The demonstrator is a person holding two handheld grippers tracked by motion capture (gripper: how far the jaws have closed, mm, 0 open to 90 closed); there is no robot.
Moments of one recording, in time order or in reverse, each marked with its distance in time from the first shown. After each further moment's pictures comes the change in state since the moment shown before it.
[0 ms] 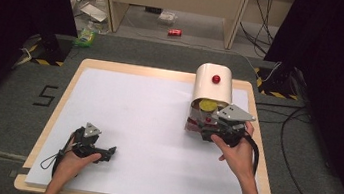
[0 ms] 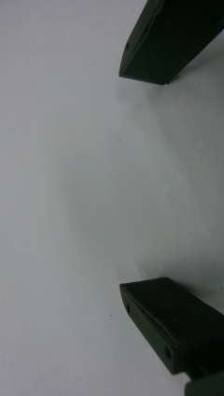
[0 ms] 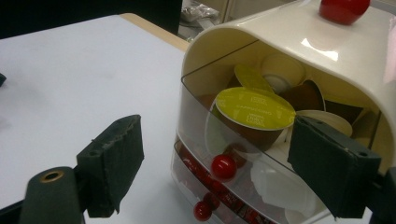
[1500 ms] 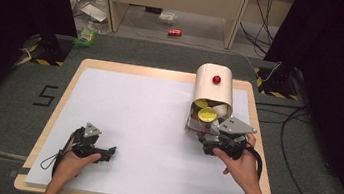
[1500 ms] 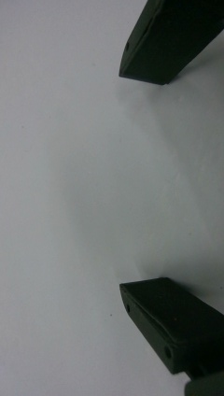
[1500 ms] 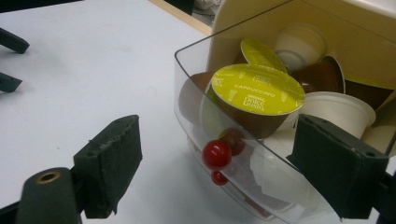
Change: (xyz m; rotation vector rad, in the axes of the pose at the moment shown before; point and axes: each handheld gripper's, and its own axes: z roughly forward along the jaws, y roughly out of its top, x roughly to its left) left arm 0.000 0.000 0.000 -0.002 -0.001 0.000; right arm 0.010 -0.024 -0.017 0.038 0.061 -0.033
